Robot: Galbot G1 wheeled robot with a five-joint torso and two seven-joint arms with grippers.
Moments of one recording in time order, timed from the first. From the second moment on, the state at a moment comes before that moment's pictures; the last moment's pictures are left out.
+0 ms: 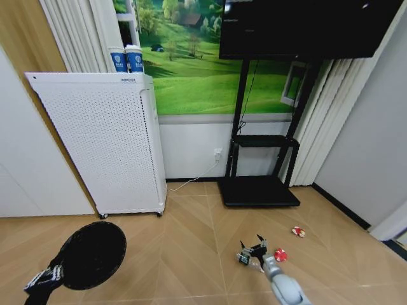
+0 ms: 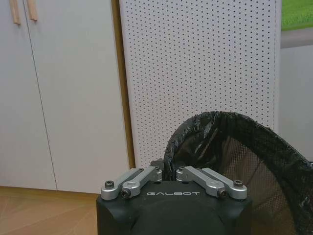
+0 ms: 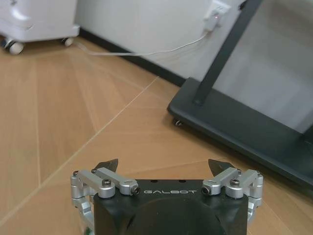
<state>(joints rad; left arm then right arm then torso) 1.82 -1.37 -1.15 -1.97 -0.46 -0.11 0.16 -1.26 1.05 0.43 1.40 0.00 0.01 -0.20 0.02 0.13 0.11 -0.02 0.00</state>
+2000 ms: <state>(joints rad) 1.83 -1.37 -1.11 -1.99 -0.47 -0.10 0.14 -1.12 1.09 0.40 1.12 -0.12 0.04 -0.40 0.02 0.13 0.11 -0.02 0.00</state>
